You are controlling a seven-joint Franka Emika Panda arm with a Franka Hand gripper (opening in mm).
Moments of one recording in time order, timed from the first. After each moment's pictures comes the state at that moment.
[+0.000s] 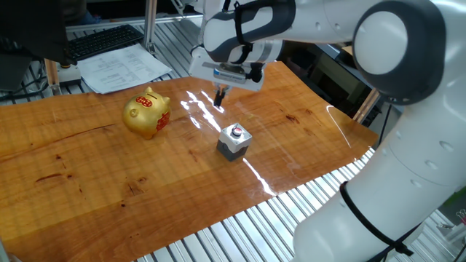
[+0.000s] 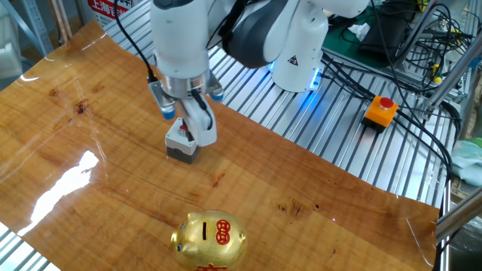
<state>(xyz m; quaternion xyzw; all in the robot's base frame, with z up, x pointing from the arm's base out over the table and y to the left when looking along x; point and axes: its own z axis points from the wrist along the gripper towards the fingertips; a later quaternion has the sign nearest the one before) 0.514 -0.069 0.216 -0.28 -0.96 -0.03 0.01</state>
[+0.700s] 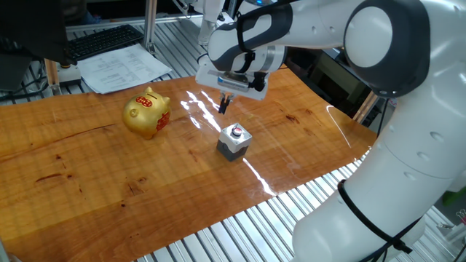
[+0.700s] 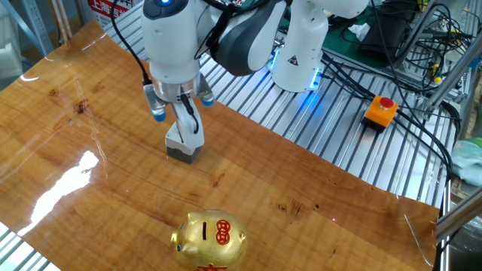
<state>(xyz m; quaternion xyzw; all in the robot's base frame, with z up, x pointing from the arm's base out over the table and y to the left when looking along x) 0.510 -0.084 0.193 -0.31 -0.95 -0.03 0.02</state>
